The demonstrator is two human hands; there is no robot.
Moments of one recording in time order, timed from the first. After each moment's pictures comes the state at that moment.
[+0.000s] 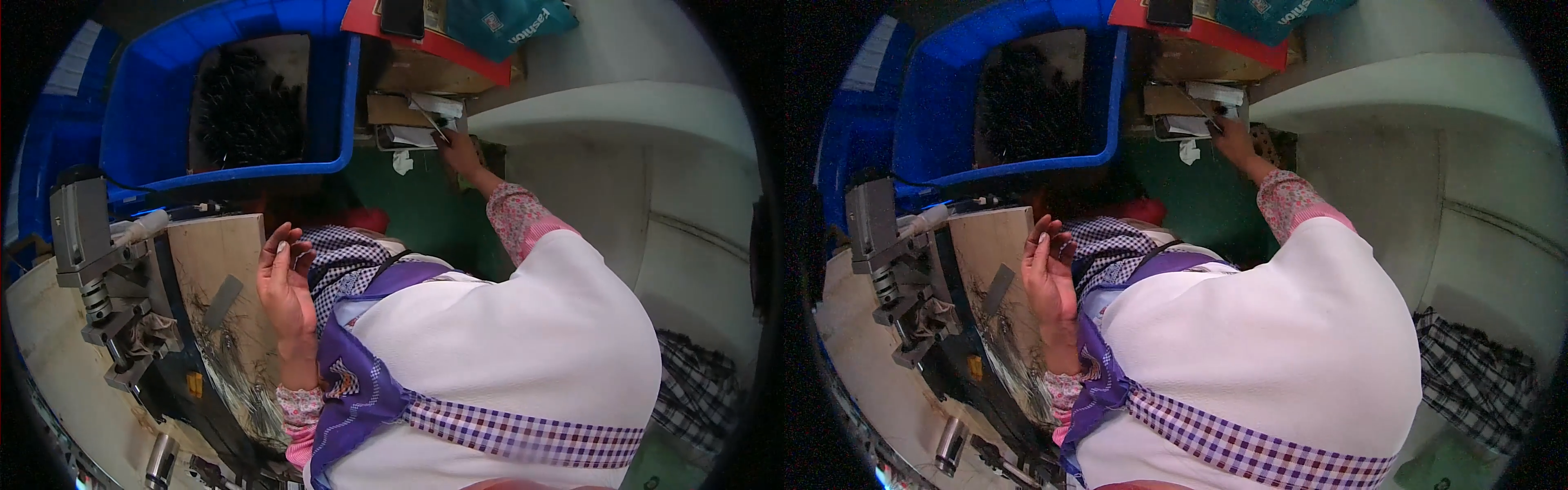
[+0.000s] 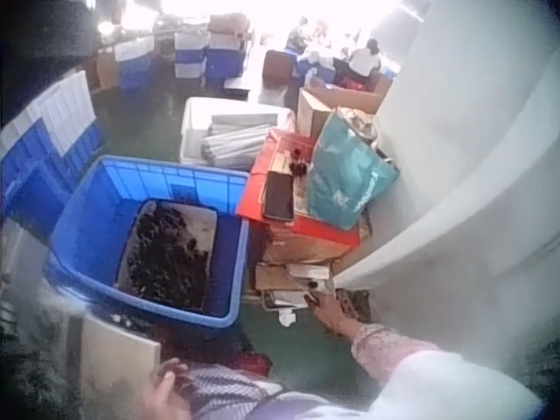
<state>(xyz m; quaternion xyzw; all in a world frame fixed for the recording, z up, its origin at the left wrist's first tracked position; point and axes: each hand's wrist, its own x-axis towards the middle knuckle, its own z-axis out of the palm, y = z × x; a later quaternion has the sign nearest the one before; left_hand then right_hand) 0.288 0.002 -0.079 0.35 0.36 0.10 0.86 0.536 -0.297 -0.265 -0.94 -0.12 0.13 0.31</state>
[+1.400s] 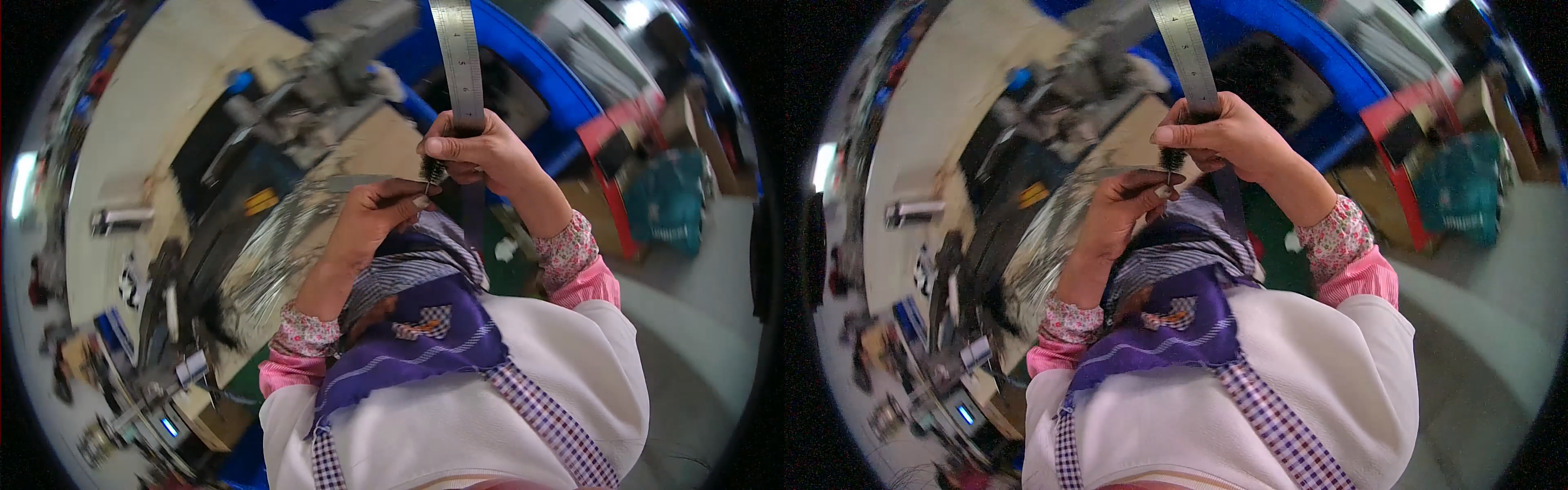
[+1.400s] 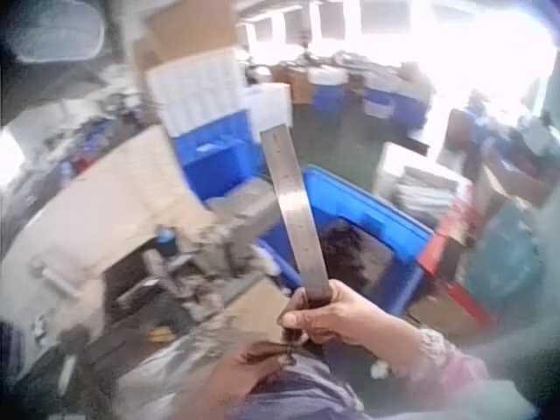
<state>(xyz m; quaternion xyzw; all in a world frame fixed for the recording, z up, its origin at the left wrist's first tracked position) 0.234 0.050 -0.026 0.49 0.30 0.17 0.80 0.434 0.011 0.000 -0.43 -0.29 0.67 0.52</state>
